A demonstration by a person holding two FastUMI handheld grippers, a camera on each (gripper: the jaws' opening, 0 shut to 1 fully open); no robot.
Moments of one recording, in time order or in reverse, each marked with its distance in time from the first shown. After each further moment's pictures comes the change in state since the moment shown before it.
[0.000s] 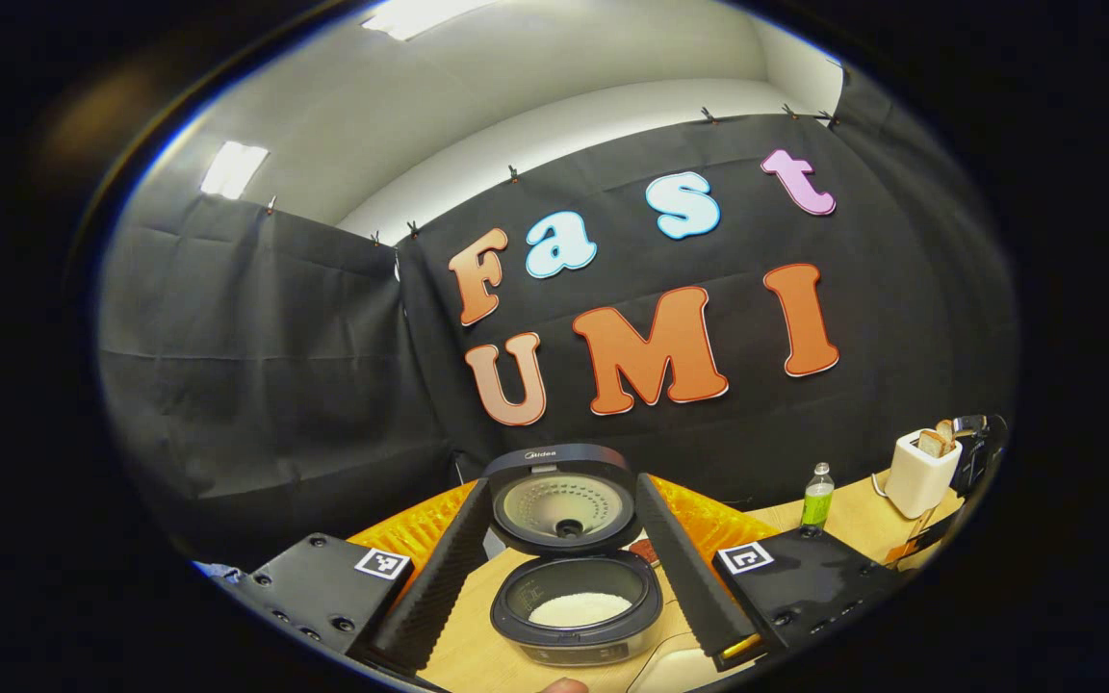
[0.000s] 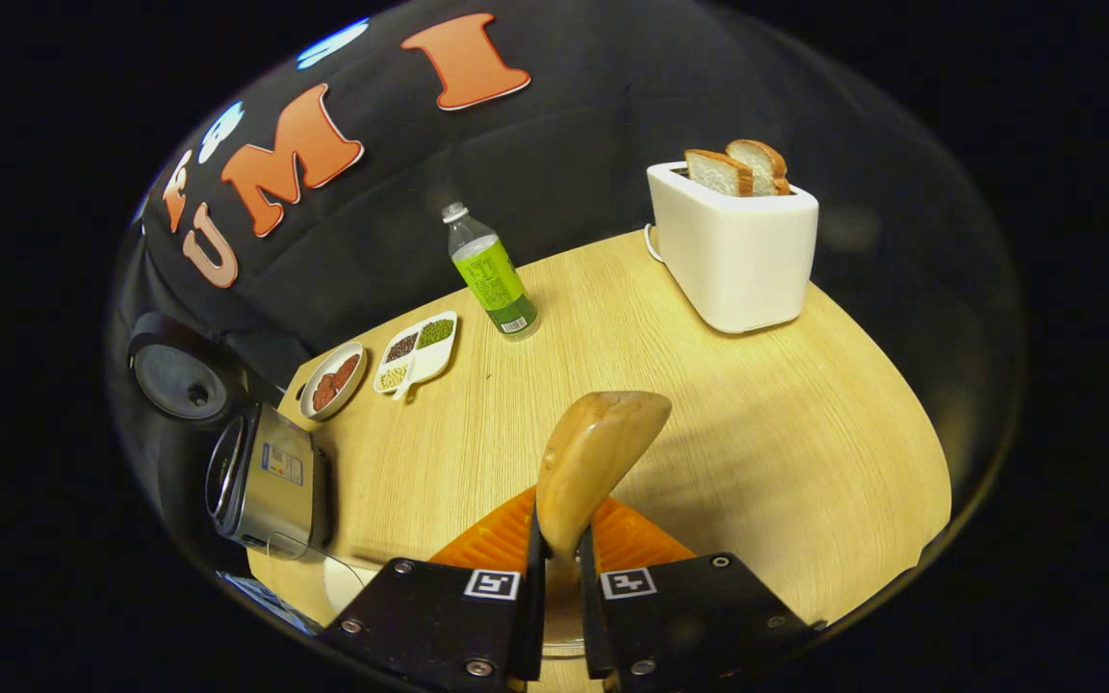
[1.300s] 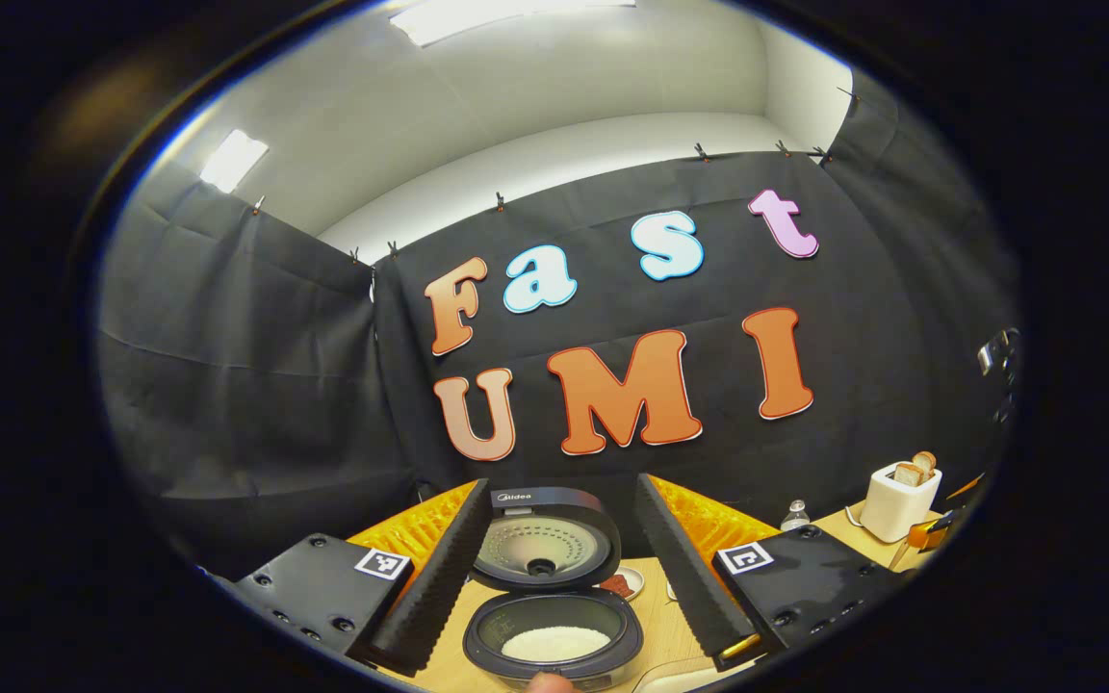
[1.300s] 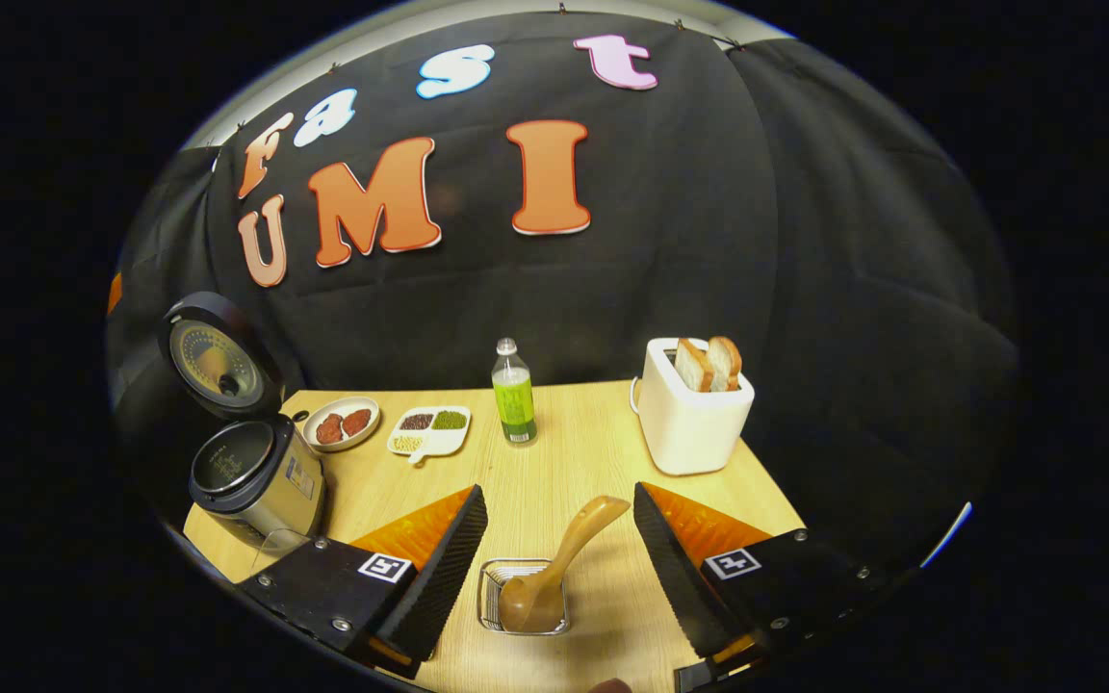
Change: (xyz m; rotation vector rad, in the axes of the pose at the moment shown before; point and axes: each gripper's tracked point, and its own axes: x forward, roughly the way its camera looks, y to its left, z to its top) left arm 0.025 -0.004 0.025 -0.049 -0.113 -0.091; right arm -0.106 0.021 0.060 -0.246 -0.337 -0.076
